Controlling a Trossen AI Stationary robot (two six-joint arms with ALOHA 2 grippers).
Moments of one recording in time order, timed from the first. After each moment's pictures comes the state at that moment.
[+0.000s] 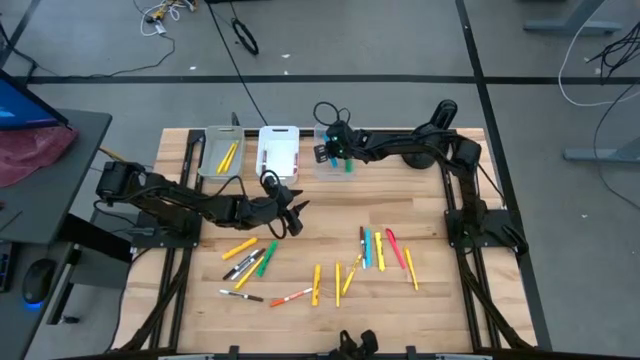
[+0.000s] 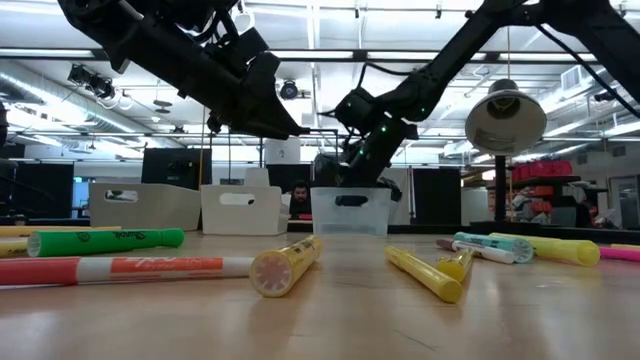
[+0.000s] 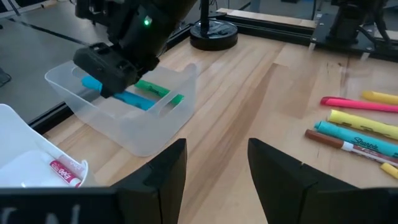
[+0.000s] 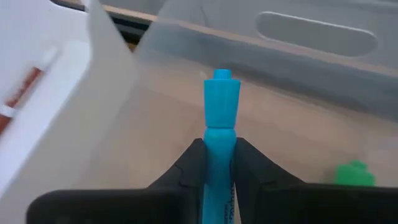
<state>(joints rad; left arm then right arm) -0.10 1.47 0.64 0.39 -0.63 -0.25 -0.49 2.04 1.31 -0.07 0.21 0.60</state>
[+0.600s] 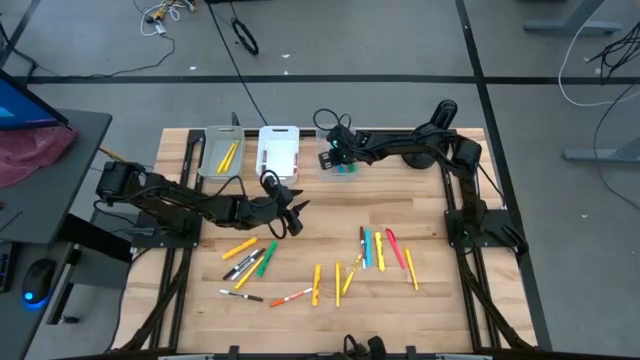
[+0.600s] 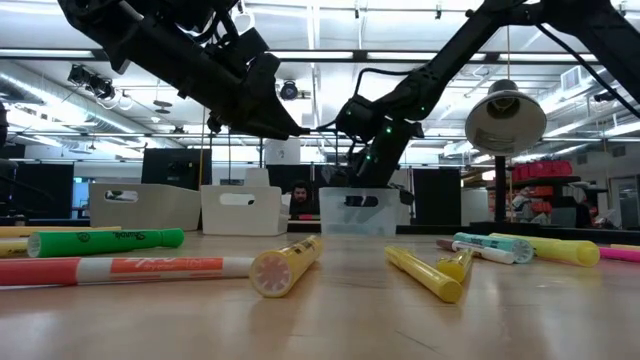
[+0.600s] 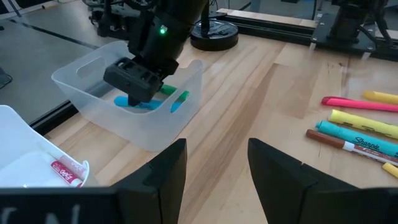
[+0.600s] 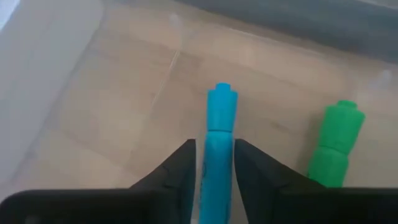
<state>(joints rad) -0.10 1.47 0.64 0.39 -0.63 -0.25 -0.49 2.04 1.31 -0.25 0.18 0.62</state>
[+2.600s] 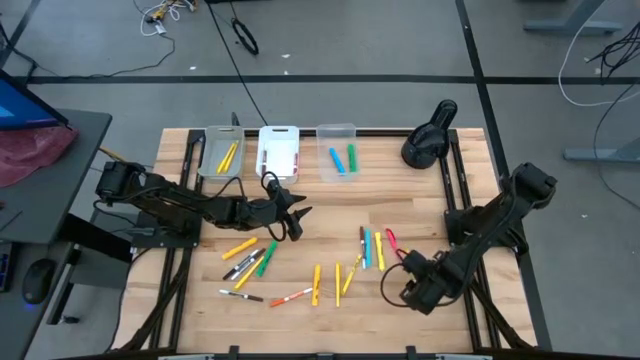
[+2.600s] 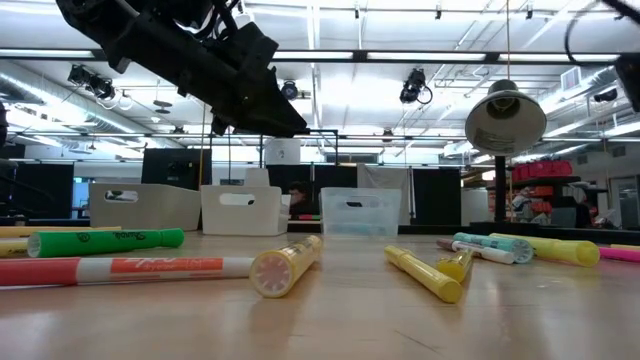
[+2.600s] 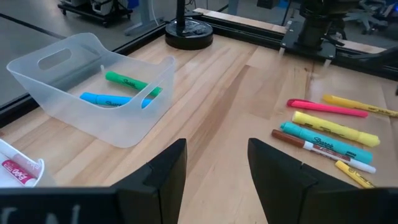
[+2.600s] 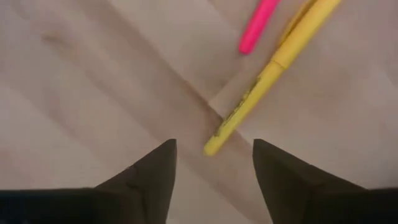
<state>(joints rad) -0.12 1.47 0.64 0.42 -0.54 -0.31 0.81 1.51 0.86 -0.83 0.07 1.62</state>
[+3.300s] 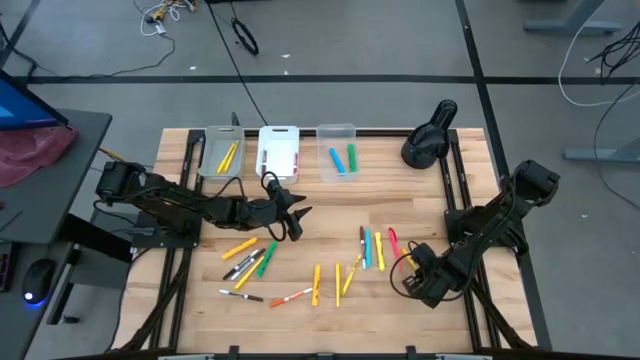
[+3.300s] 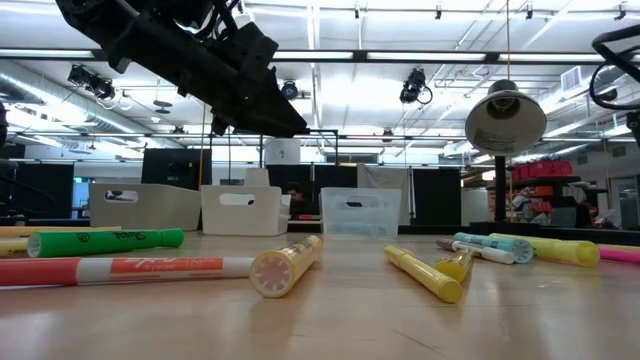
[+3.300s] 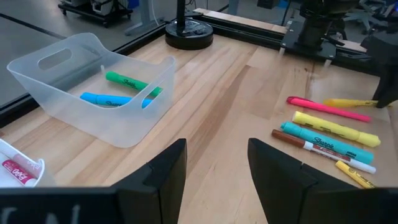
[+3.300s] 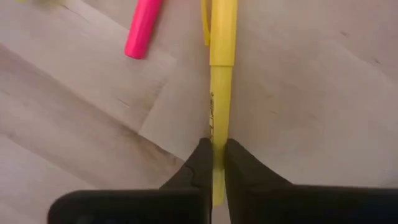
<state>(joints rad) -0.12 1.47 0.64 0.42 -0.54 -0.31 0.83 1.51 0.65 -0.72 0.11 1.85</state>
